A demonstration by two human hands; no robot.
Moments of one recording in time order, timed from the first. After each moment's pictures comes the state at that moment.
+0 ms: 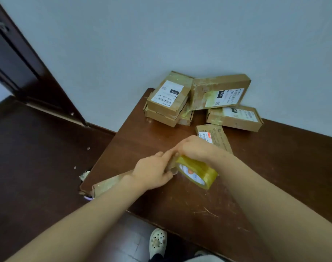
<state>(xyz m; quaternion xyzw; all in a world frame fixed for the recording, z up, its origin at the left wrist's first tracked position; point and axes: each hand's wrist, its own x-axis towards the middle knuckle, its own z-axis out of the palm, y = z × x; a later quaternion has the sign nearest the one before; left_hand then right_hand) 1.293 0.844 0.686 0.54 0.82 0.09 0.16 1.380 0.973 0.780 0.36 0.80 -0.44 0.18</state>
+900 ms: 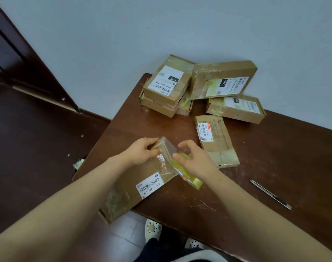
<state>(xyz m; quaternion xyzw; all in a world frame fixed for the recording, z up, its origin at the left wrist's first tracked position) 1.240 0.855 0.663 0.40 0.78 0.29 0.38 1.409 0.964 0.710 0.38 0.79 -0.46 0.07</state>
